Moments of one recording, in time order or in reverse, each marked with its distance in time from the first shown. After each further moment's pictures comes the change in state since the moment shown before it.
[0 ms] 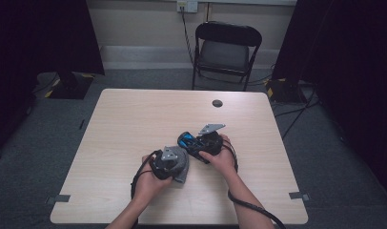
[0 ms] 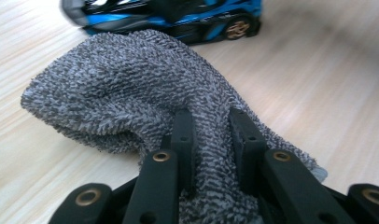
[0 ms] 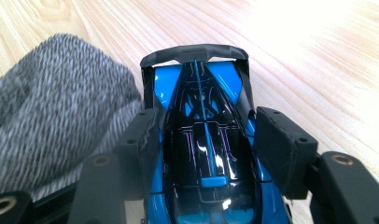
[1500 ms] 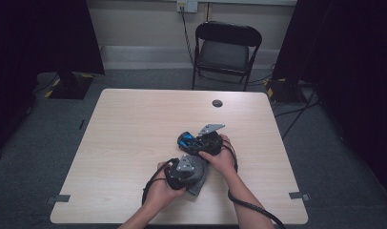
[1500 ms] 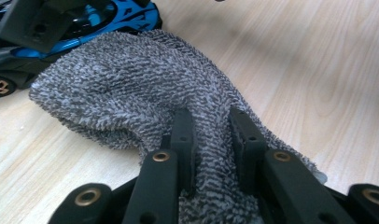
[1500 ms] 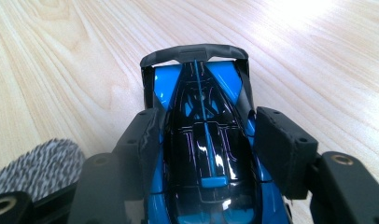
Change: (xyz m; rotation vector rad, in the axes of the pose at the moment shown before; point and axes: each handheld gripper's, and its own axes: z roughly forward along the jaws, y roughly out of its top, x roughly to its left) left arm -0.044 0.011 0.010 0.009 -0.134 0.105; right arm 0.001 0.000 0.000 0.003 -0.005 -0.001
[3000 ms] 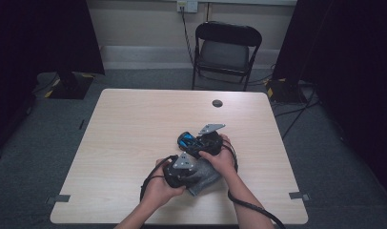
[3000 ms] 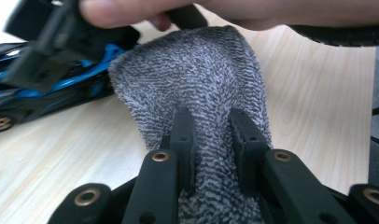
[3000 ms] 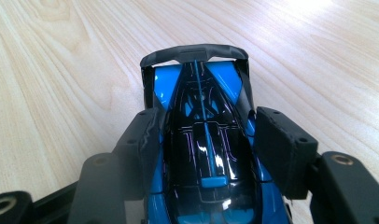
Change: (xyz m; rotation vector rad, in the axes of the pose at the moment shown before) left arm 0.002 0.012 -0.020 -0.069 -0.059 0.011; right arm -0.001 0.000 0.000 -0.002 0.004 0.002
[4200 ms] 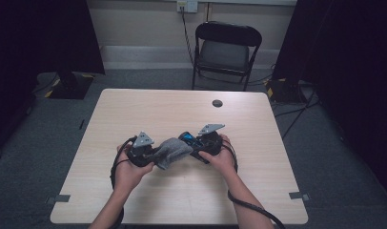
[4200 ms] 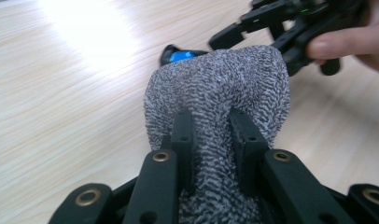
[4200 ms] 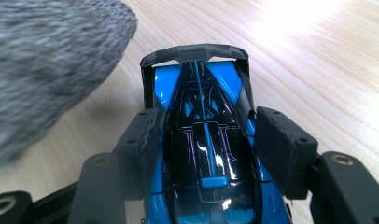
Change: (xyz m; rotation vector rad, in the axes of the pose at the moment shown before) left arm 0.076 -0.023 -0.066 -0.125 0.261 -0.176; right arm 0.001 0.000 0.000 0.001 -0.005 -0.005
